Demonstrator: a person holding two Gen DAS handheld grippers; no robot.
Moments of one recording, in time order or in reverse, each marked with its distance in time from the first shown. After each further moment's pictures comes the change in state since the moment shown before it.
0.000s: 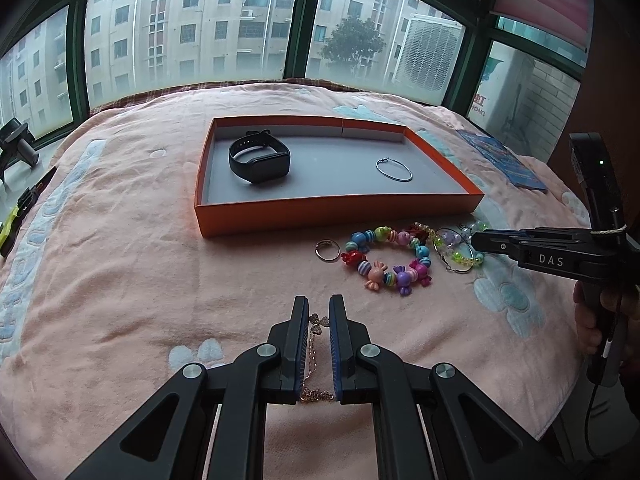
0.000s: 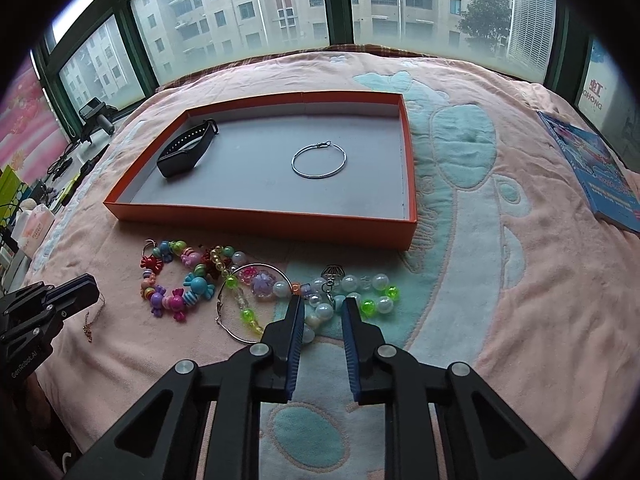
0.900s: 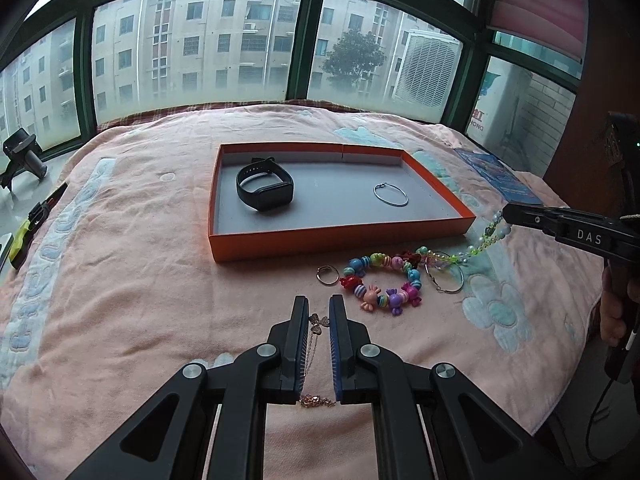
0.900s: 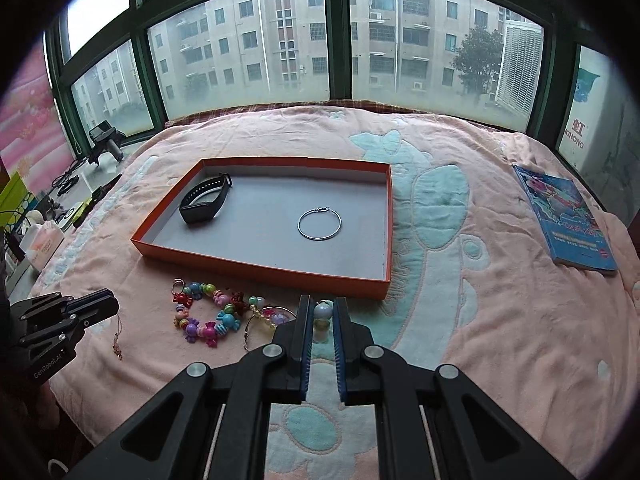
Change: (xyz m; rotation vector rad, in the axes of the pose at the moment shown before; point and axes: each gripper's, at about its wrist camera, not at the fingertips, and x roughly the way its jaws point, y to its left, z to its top) left arm -0.028 0.001 0.011 -0.006 -0.067 0.004; right arm -0.062 0.008 0.017 -0.039 -0.160 -0.034
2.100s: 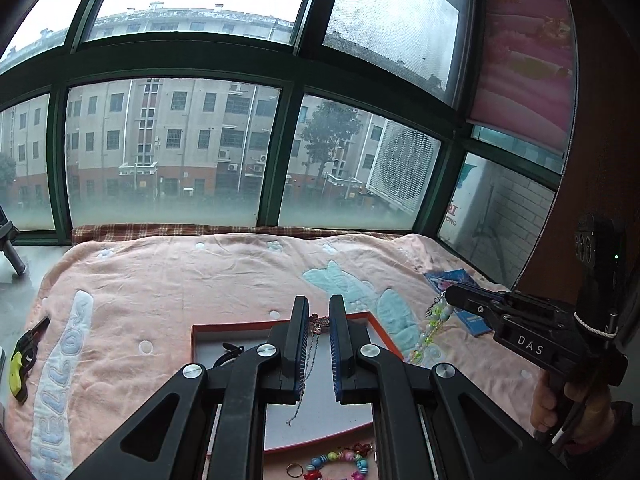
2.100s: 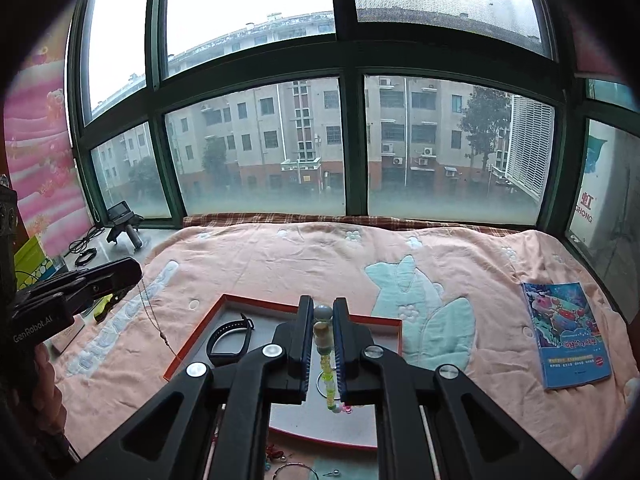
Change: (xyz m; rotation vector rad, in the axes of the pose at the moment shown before) left arm -0.038 -0.013 0.196 -0.009 -0.259 -0.105; right arm -0.019 0.005 0.100 -0.014 -0.260 0.049
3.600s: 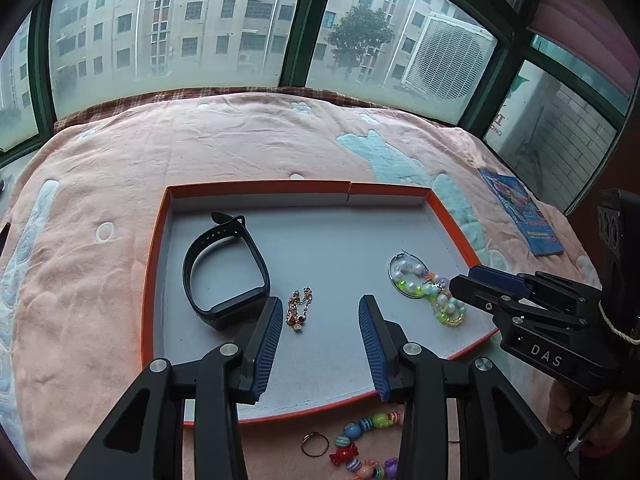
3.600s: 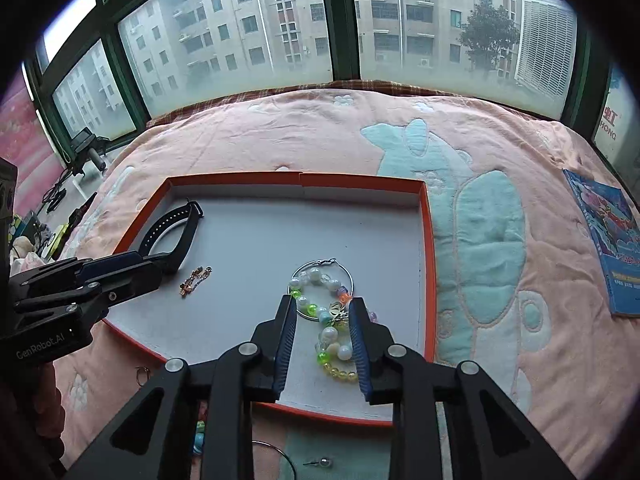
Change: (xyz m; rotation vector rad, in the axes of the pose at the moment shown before) left arm 0.135 0.030 -0.104 -0.060 0.382 0.072; right arm 0.094 -0.015 -0.074 0.053 0.348 -0.007
